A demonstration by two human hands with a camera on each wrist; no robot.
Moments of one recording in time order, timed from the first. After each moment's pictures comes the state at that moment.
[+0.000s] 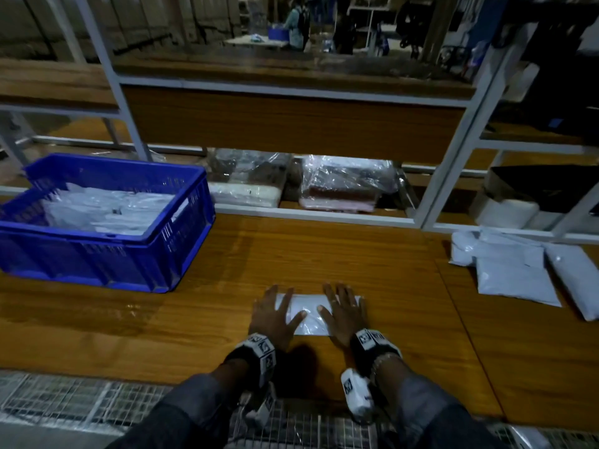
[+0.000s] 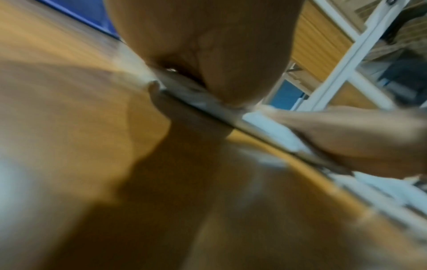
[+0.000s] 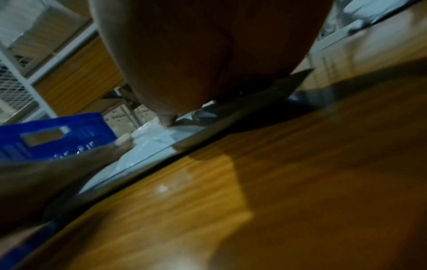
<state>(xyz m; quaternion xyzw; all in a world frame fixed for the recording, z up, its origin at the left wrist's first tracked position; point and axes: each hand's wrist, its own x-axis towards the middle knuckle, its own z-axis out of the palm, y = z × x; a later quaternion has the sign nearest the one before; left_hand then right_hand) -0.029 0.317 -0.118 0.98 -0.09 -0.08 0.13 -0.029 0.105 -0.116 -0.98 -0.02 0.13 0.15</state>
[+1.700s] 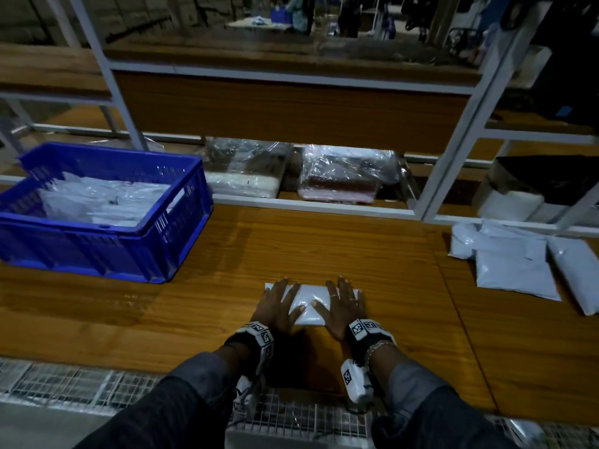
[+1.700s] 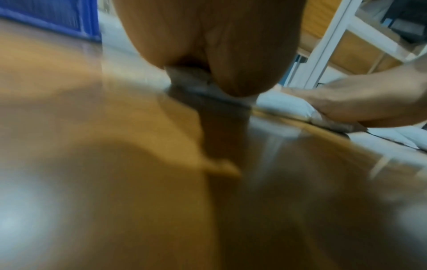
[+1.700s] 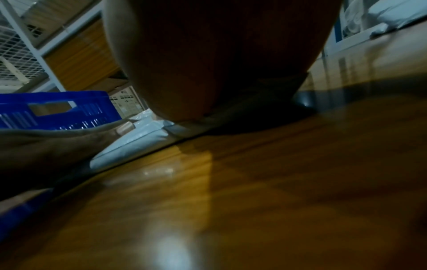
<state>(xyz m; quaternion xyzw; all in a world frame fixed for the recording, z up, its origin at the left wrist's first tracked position) -0.012 0.315 -0.134 0.96 -0.22 -0.09 0.15 -0.029 0.101 -0.114 -0.98 0.00 0.15 0.14</state>
